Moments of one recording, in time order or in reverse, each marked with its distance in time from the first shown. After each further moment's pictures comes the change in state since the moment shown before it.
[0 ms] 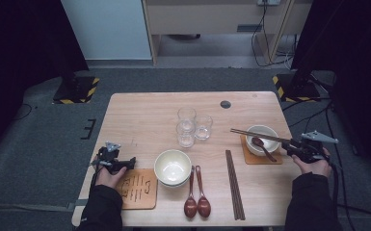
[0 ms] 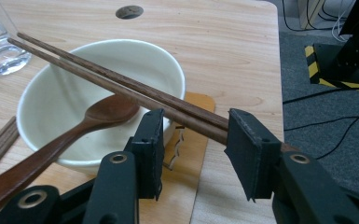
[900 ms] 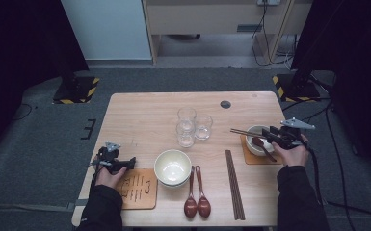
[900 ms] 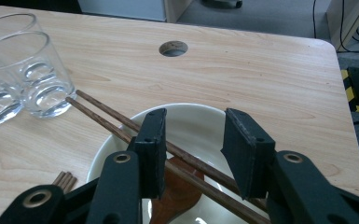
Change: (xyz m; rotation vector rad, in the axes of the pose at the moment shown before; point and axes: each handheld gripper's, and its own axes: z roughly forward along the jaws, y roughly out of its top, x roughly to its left) left arm 0.000 0.000 0.000 0.000 0.000 0.000; right arm 0.044 0.038 0.037 -0.056 0.084 -0.017
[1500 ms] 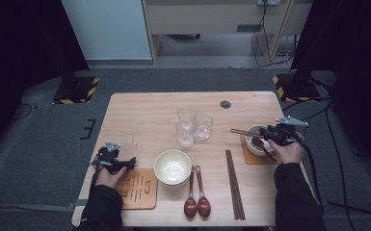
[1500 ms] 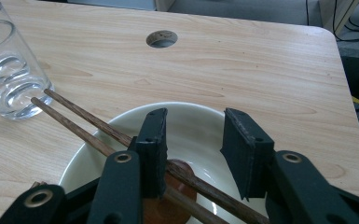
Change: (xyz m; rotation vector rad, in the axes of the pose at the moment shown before) left arm 0.000 0.000 0.000 0.000 0.000 0.000; right arm -0.003 -0.001 0.023 0.038 -0.038 0.012
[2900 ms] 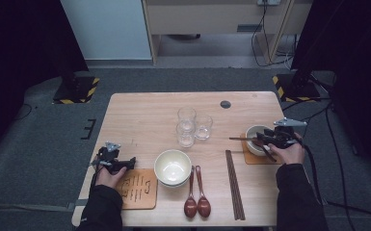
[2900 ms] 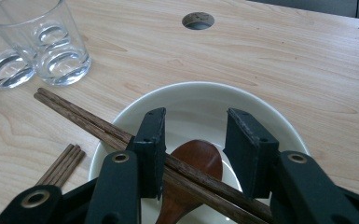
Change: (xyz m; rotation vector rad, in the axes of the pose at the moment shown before) left arm 0.000 0.000 0.000 0.000 0.000 0.000; right arm 0.002 -0.002 -0.006 0.065 0.128 -0.084
